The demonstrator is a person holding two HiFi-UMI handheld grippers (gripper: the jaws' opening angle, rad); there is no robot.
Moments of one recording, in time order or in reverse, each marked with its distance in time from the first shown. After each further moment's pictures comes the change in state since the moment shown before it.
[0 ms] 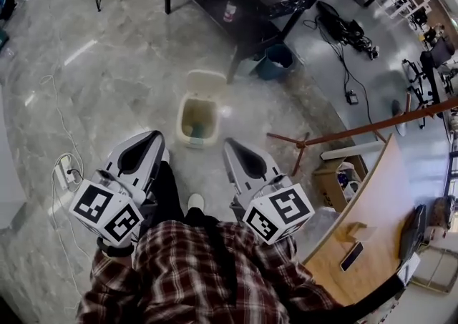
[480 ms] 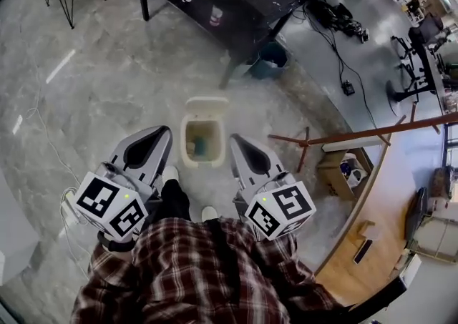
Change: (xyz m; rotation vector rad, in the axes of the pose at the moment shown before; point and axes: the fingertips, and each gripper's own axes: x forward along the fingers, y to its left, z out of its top) left arm 0.126 0.119 0.058 0.022 0.109 -0.185; right arm 0.144 -0.074 0.042 0.053 -0.013 -0.199
